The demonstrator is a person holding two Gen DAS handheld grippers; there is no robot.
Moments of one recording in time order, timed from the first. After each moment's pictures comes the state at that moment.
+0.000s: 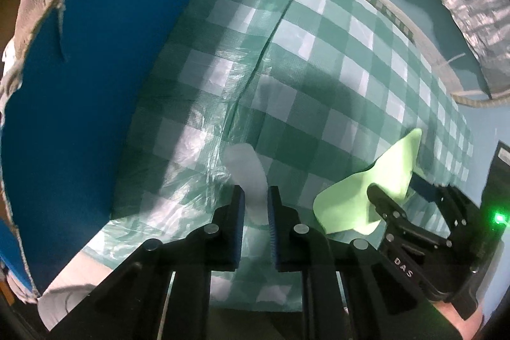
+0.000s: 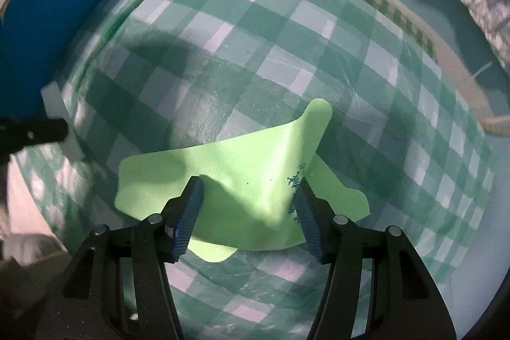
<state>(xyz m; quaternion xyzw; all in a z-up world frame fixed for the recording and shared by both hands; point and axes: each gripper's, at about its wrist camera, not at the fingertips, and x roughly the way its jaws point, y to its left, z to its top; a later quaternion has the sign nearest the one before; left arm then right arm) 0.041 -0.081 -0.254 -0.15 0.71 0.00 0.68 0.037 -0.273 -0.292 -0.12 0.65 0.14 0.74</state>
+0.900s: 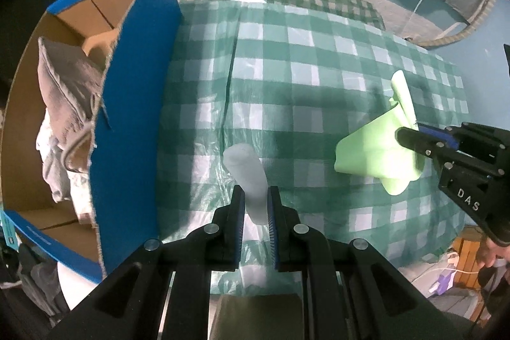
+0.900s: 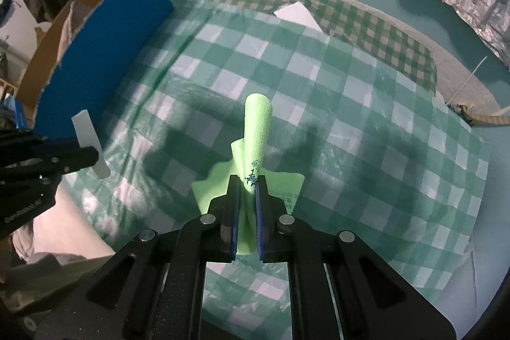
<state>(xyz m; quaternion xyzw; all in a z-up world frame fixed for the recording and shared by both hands) 0.019 -0.103 -0.194 0.02 0.66 -0.07 0.75 0.024 -0.289 -0.216 -0.04 0.61 0.17 0.78</state>
